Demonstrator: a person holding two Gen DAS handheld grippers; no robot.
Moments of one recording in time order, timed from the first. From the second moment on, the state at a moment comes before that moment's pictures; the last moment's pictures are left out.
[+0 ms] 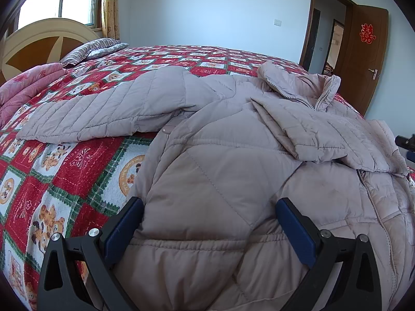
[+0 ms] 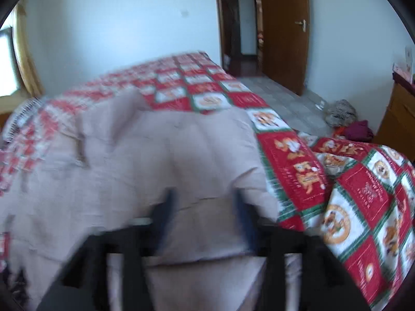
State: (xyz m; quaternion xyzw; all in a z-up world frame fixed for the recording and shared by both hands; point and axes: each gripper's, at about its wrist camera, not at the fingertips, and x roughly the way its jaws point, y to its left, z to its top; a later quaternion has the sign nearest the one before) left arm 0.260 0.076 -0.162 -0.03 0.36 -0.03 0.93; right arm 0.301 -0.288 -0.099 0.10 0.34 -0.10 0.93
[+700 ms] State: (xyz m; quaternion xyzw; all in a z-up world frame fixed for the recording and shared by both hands) left arm 0.300 0.277 -0.088 -0.10 0.31 0.25 0.91; right arm 0.313 -0.273 -0.150 0.10 0.39 -0.05 0.91
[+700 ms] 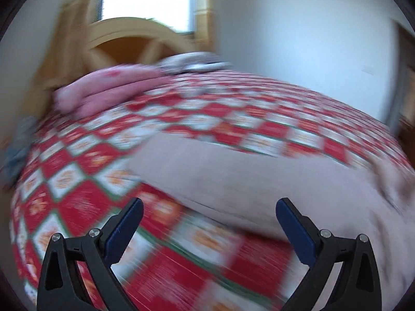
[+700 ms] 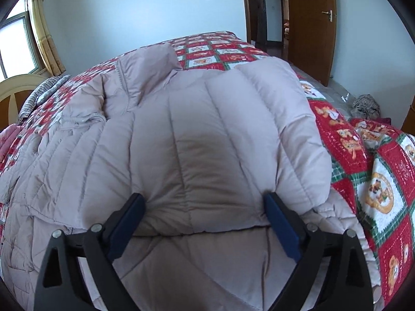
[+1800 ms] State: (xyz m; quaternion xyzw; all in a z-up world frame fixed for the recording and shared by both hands) left arm 0.350 0.244 -0.043 -0.09 0.24 0.16 0.95; right arm 0.313 -0.273 -0.152 0.11 0.39 -0.04 0.91
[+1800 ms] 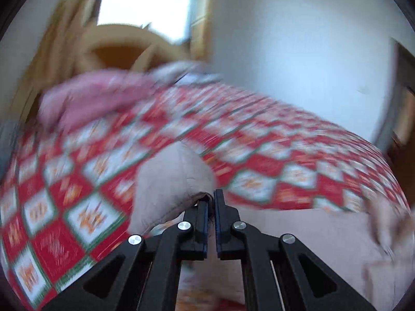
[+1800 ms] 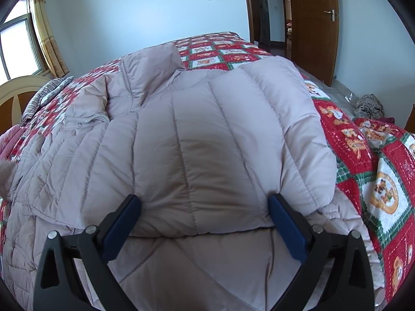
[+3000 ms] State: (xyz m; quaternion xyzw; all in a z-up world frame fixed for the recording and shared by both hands) left arm 0.251 0.002 -0.094 0.05 0.31 -0.14 0.94; right arm 0.313 -0.279 -0.152 0.14 0.38 -0.03 0.91
